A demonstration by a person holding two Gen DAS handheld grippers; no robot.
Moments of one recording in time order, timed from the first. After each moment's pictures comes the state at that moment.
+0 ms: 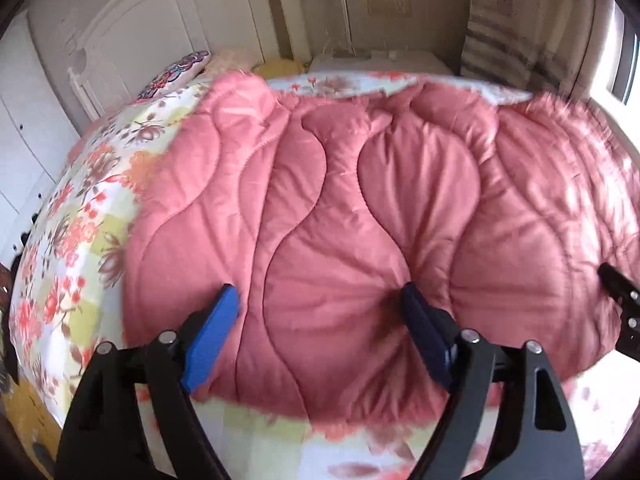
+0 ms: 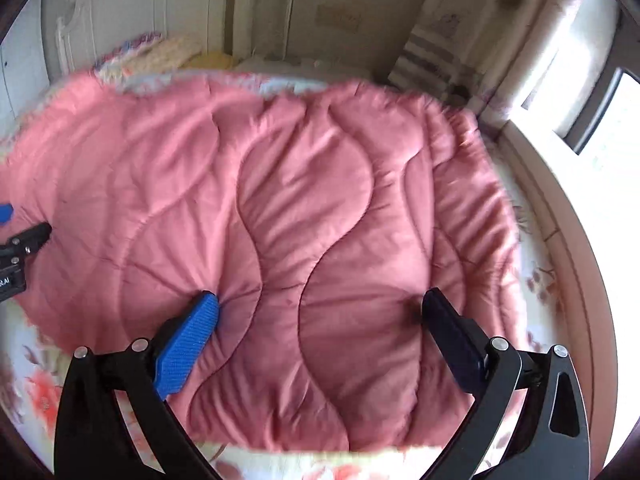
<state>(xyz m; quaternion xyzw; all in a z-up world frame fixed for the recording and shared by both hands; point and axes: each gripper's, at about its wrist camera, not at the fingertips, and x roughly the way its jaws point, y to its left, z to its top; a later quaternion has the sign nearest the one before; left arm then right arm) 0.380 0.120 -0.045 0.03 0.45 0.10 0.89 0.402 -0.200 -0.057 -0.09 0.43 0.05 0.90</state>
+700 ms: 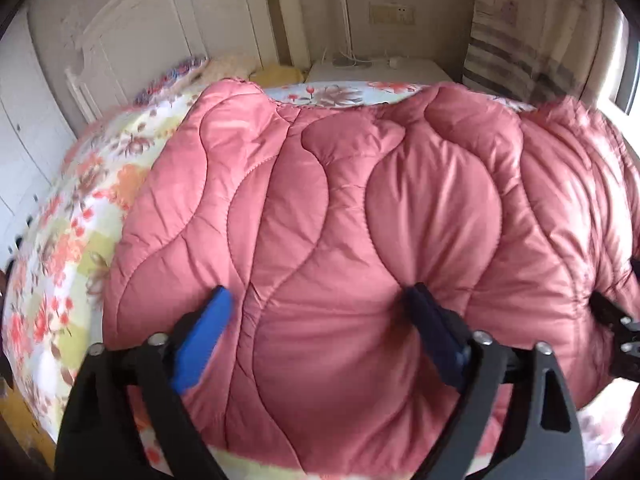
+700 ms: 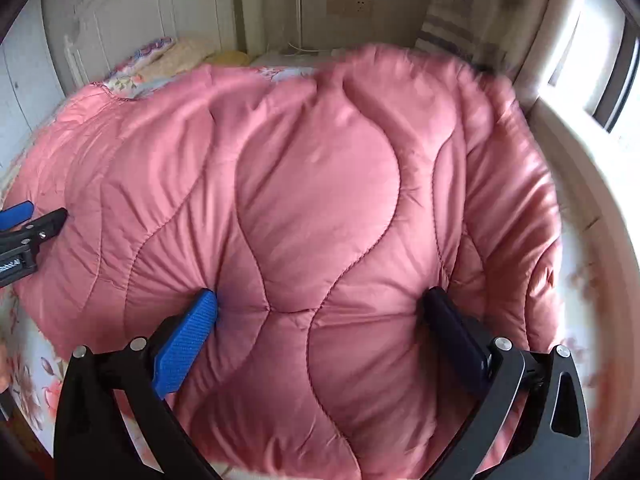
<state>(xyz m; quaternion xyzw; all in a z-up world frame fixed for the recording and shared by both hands) 0.419 0.123 -0.061 0.04 0.45 0.09 0.89 0.439 -0.213 -0.081 -0.04 0.46 0.10 0.88</state>
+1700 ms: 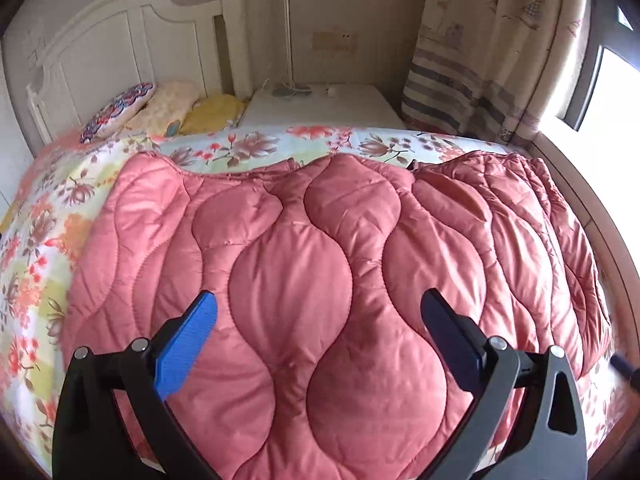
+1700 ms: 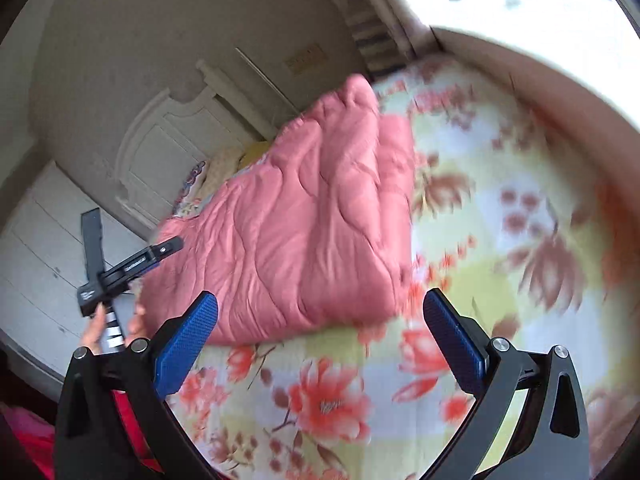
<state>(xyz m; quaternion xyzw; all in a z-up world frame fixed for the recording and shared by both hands) 0.441 0.074 -0.022 0.00 0.42 0.00 0.91 0.330 -0.385 -0.067 0.29 0.40 0.18 0.85</state>
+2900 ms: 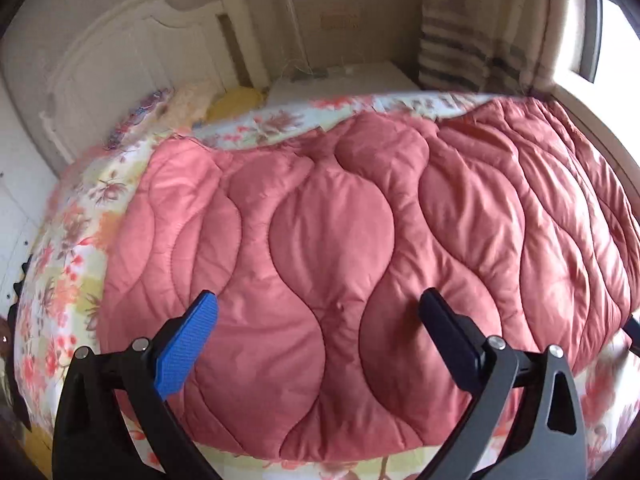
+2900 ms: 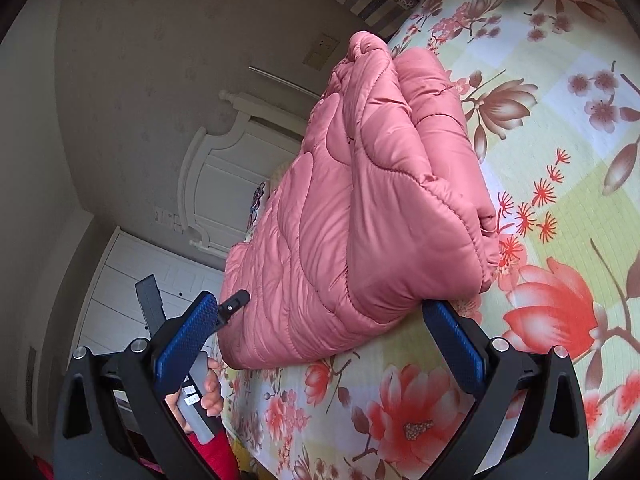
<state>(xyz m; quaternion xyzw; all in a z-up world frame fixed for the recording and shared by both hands) 0.420 0.081 -0.039 0.07 0.46 0.02 0.89 0.365 -0.358 -0.109 0.45 0.36 0.26 0.77</state>
